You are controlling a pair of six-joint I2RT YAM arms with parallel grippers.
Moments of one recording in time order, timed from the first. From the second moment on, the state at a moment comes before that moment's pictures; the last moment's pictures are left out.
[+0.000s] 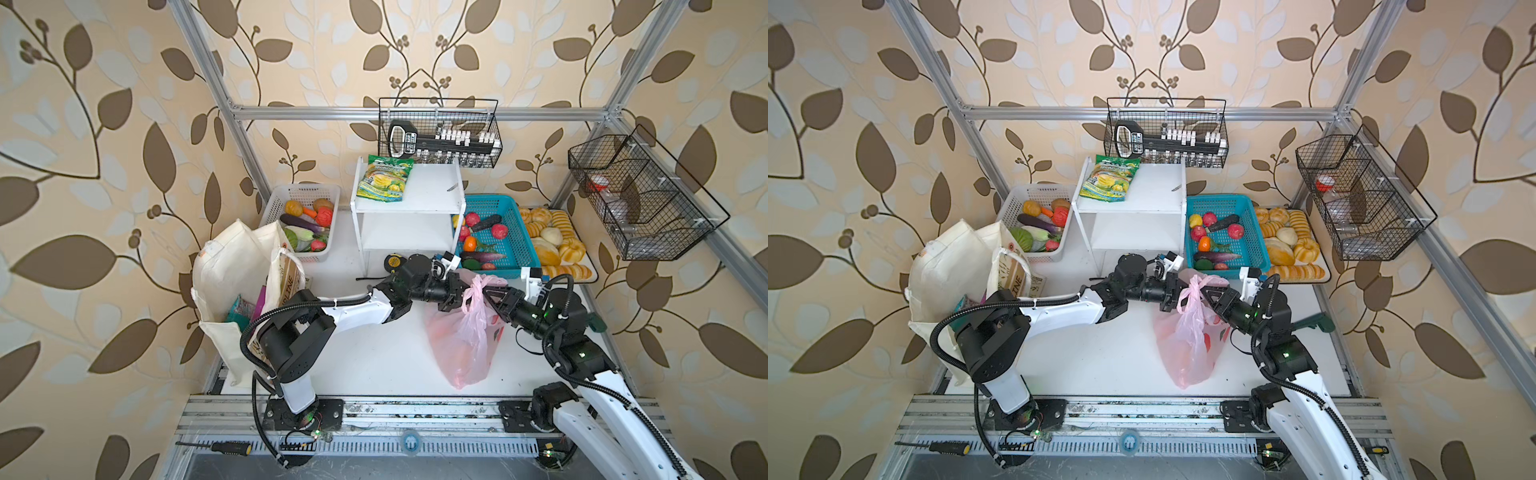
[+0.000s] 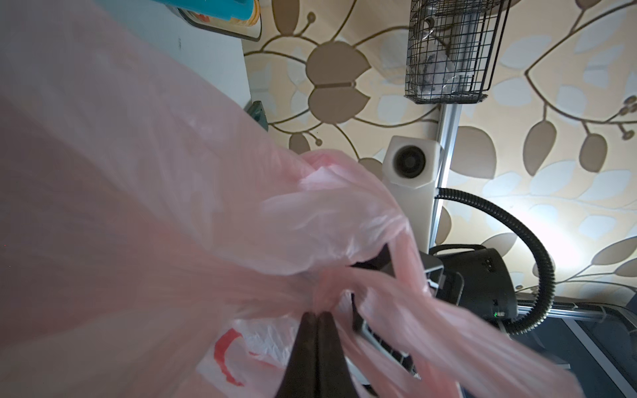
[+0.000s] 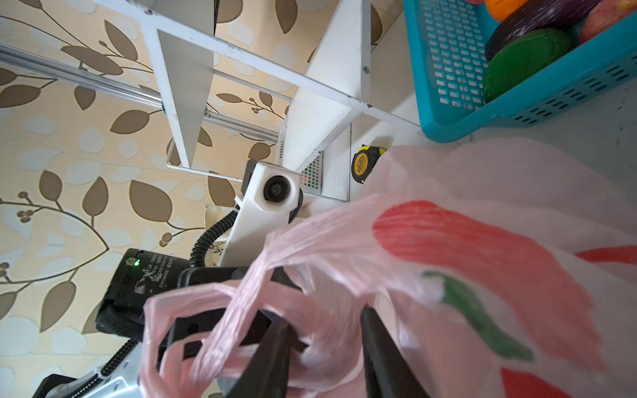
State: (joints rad) left arm -0.84 1.73 1.04 0.53 0.73 -1.38; right arm 0.22 0.61 0.47 -0.17 -0.44 1.04
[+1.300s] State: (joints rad) left arm -0.84 1.76 1.04 0.66 0.73 -1.45; right arm 0.22 0.44 0.42 -0.19 -0.39 1.01
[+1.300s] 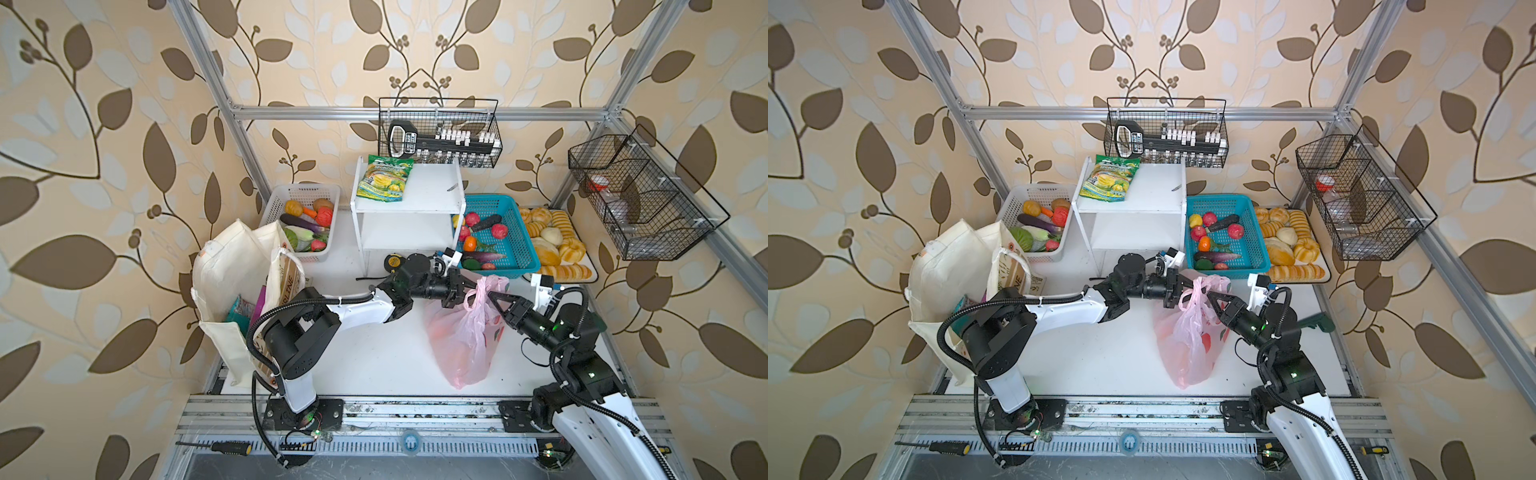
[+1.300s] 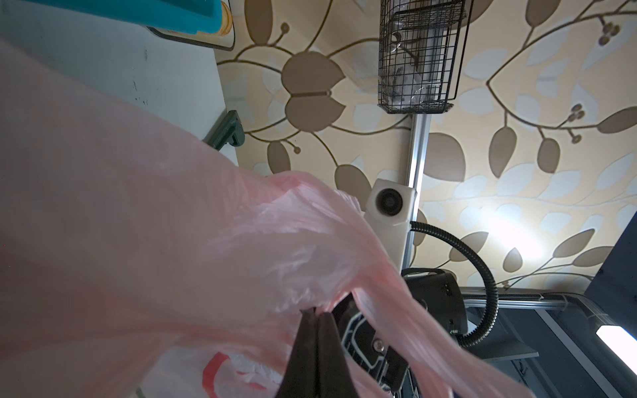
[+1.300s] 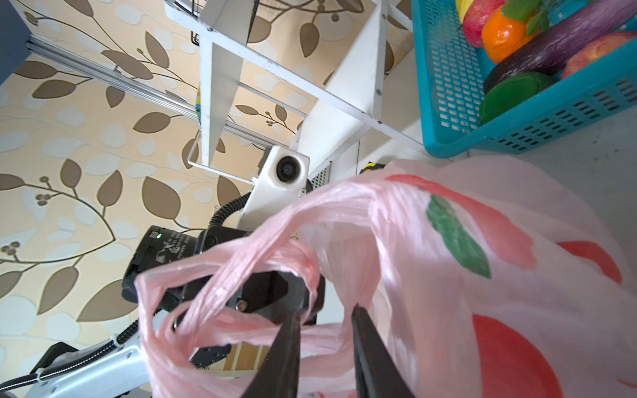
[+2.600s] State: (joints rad) left arm -0.85 1.76 1.05 0.55 0.75 -1.38; right arm 0.20 0.57 0.49 -0.17 -0.41 0.85
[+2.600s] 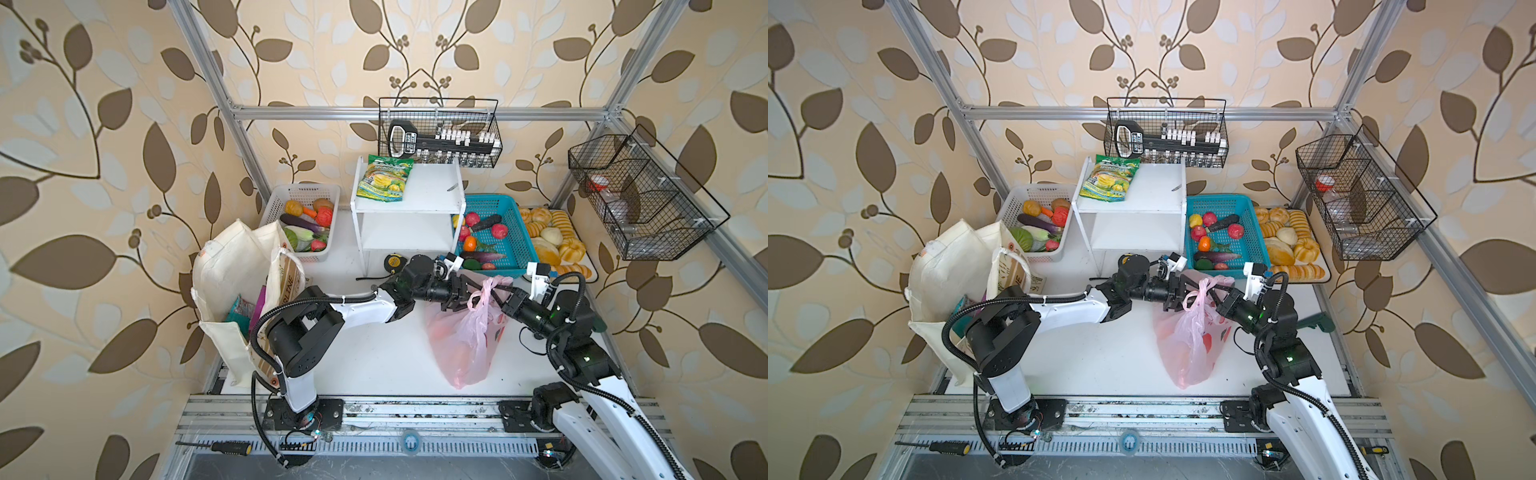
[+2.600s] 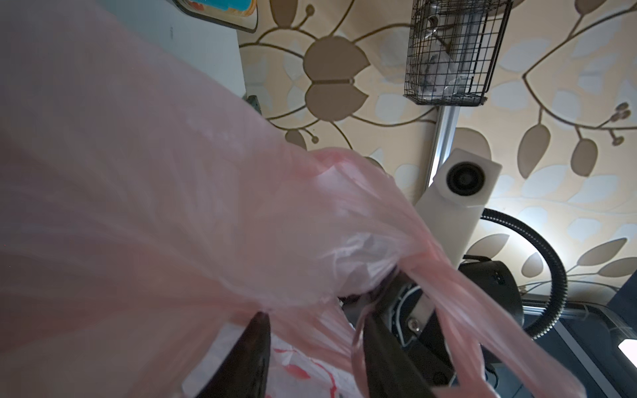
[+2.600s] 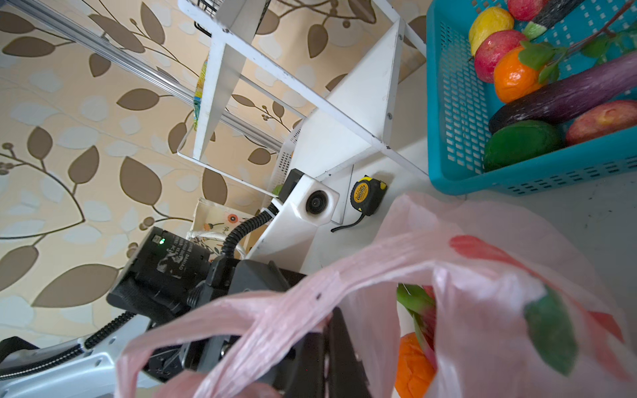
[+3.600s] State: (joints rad) left arm -0.84 1.41 1.15 -0.23 0.62 -0.75; right arm 0.20 0.60 0.51 -0.25 -0.41 0.84
